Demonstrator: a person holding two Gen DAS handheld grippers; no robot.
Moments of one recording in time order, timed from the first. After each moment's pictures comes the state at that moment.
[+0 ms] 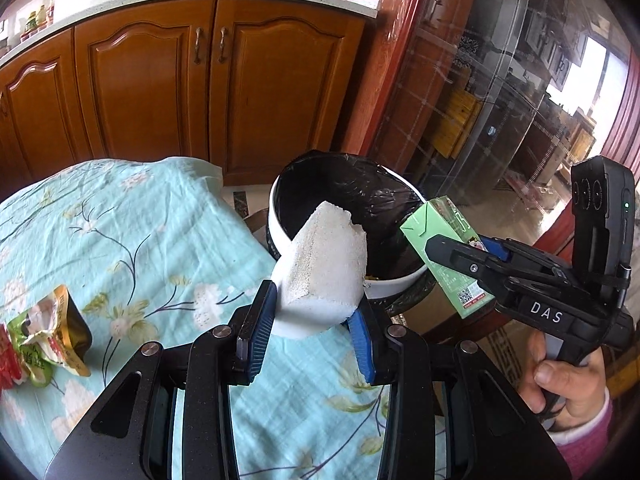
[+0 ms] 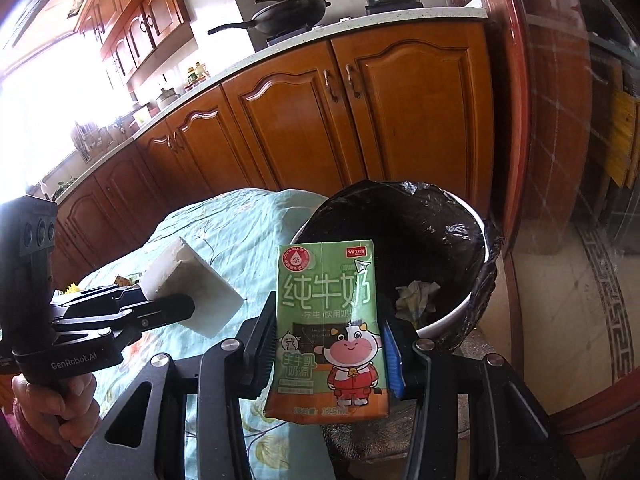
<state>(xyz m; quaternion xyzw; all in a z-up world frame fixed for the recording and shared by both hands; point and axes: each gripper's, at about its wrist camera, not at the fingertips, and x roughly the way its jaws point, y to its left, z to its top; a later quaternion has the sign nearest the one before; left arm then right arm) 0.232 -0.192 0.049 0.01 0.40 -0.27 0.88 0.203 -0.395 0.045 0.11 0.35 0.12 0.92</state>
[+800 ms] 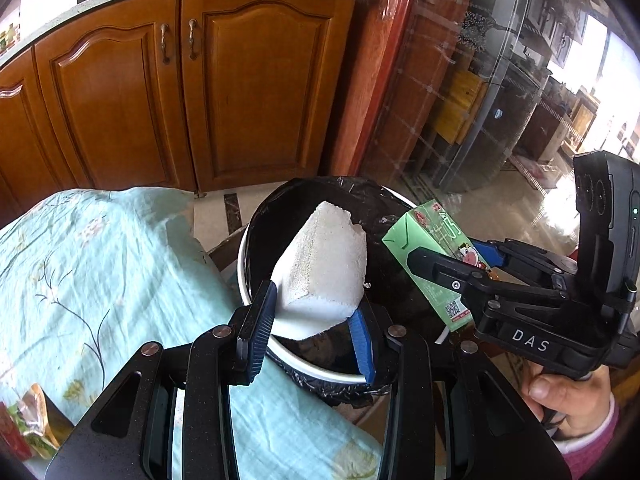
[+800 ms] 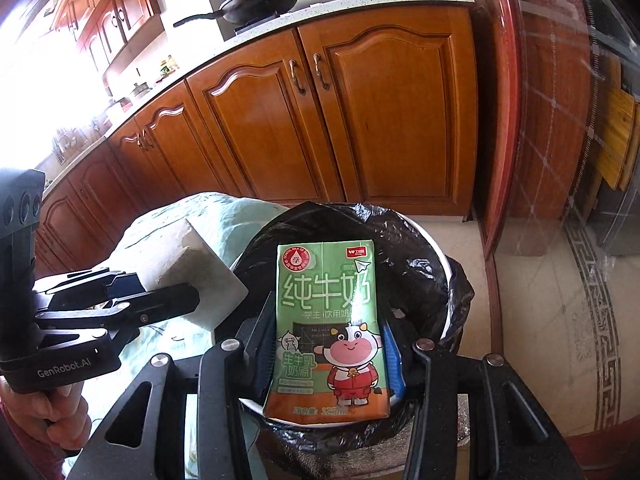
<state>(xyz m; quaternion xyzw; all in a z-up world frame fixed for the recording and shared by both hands) 0.304 -0.255 0.049 0.05 0.42 -0.28 0.86 0.269 -0.428 0.036 0.10 0.38 0.09 0.92</state>
